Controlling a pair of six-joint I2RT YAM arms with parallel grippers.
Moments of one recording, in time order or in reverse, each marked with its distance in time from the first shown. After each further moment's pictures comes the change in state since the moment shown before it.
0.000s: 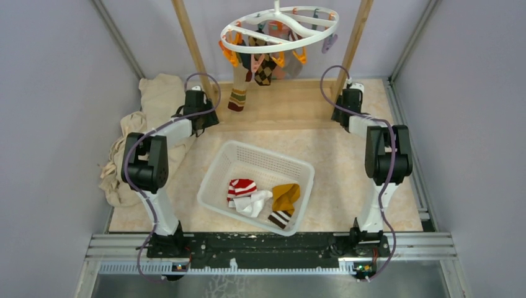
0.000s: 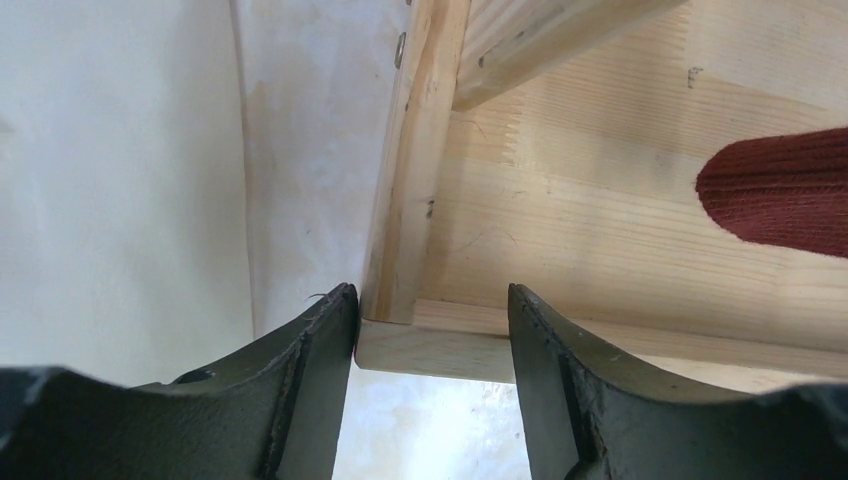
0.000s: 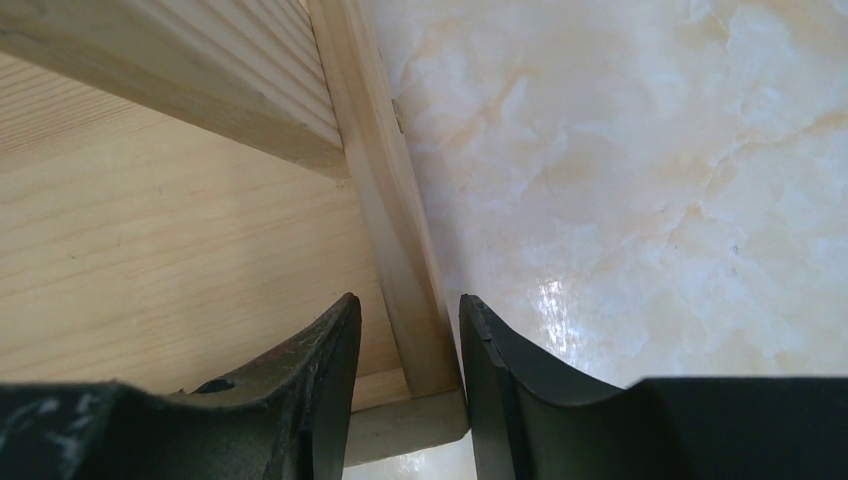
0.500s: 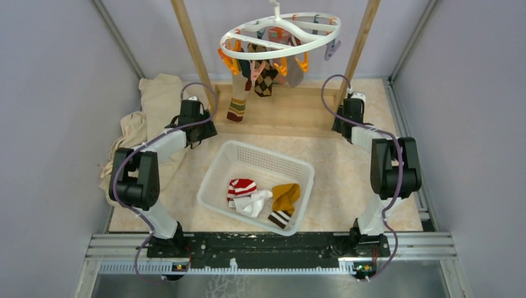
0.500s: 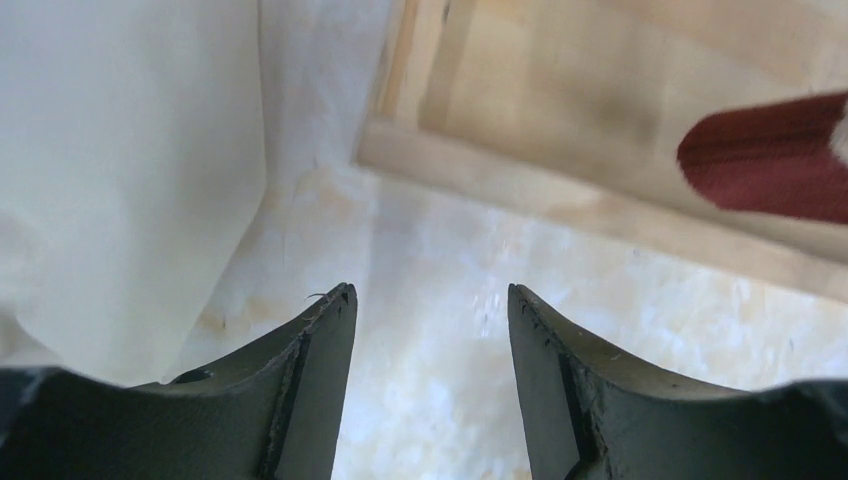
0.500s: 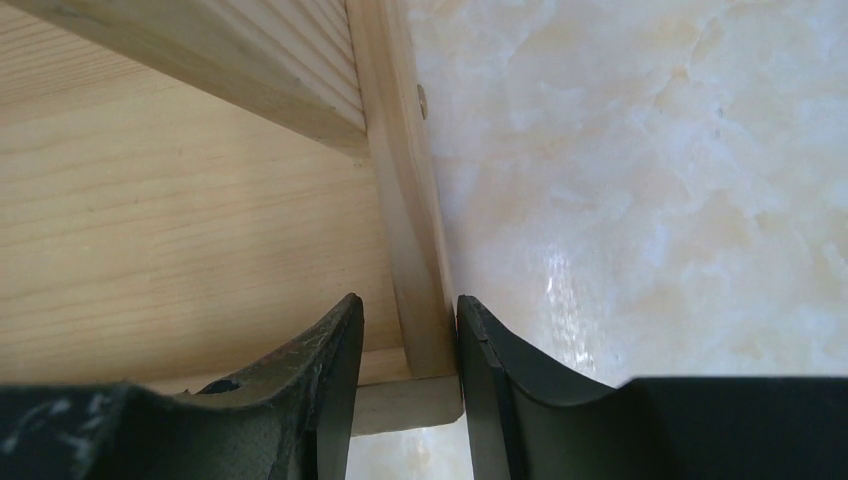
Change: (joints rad) left arm -0.007 -0.192 -0.181 -0.059 0.026 -0.052; right arm 0.011 -0.164 -0.186 -0.017 -0.012 0.020
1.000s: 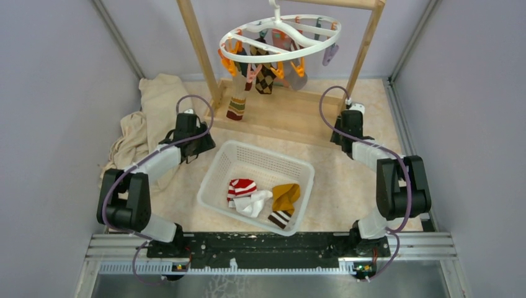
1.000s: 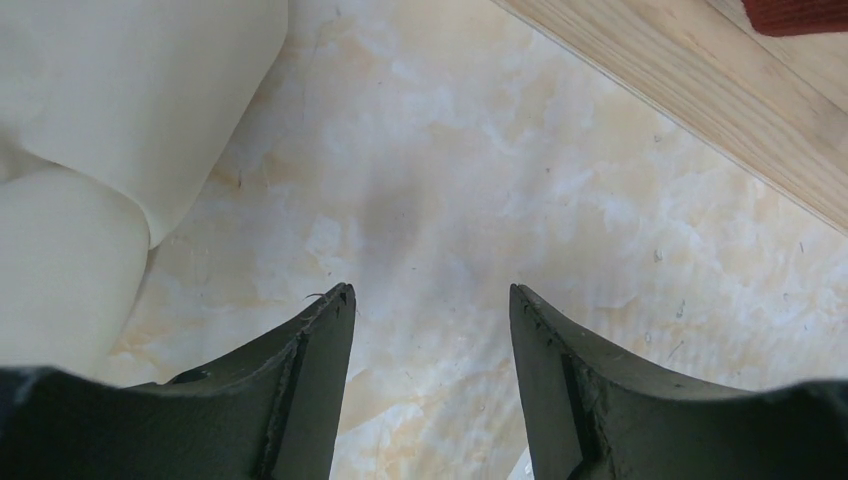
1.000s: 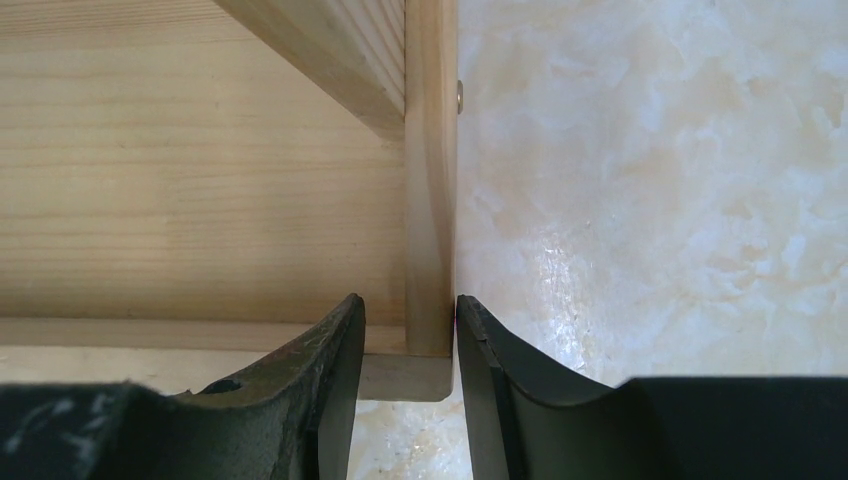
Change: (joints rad) left arm -0.016 -0.216 -0.226 -0.022 0.021 -0.046; right arm 0.054 -0.231 -0.232 -0.010 0.029 0.029
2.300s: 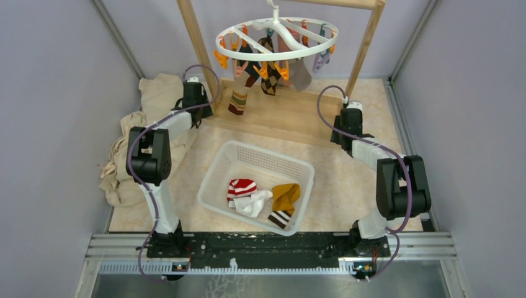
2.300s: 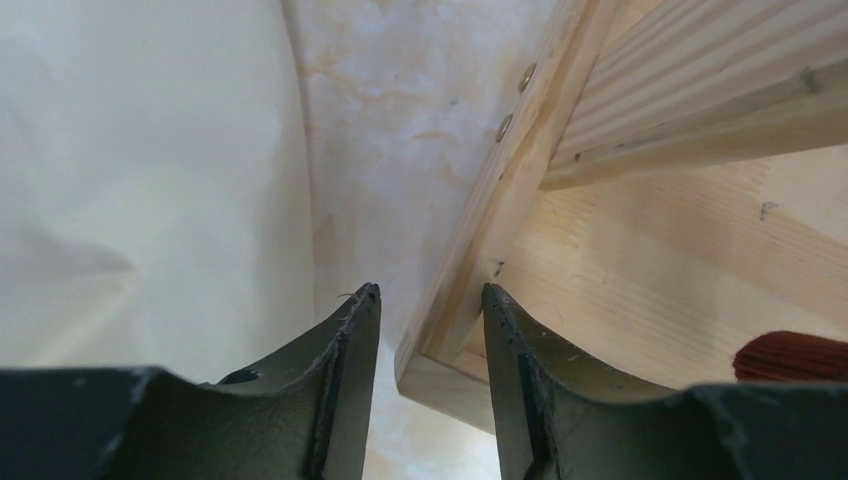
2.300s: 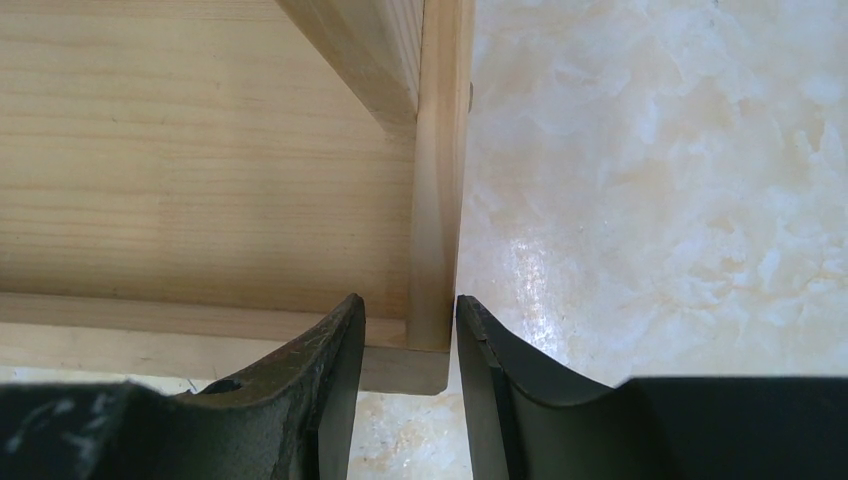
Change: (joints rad) left arm 0.061 0.488 0.536 0.112 -0.146 0.200; right arm 0.010 -0.002 0.027 -0.047 0.001 -0.070
